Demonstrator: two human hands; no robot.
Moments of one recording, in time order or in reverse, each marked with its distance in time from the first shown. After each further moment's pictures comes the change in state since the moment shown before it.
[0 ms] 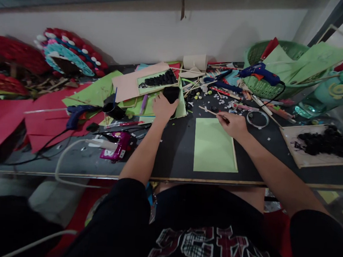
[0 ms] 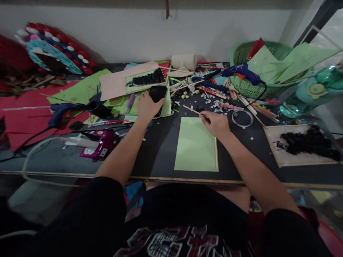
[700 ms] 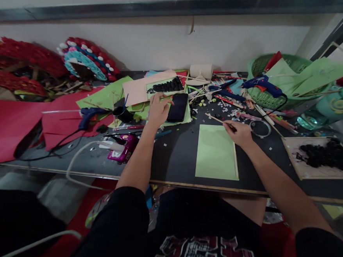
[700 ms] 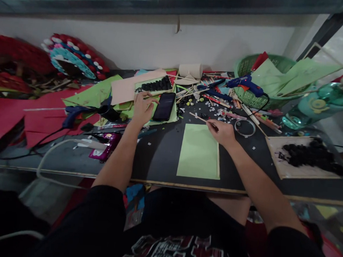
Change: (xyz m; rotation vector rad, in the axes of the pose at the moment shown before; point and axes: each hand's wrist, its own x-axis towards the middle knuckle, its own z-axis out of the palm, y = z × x) left_hand 0.009 -0.046 -0.030 -0.146 0.040 0.460; right_hand -0.003 0.013 -0.004 0.103 0.111 -0.081
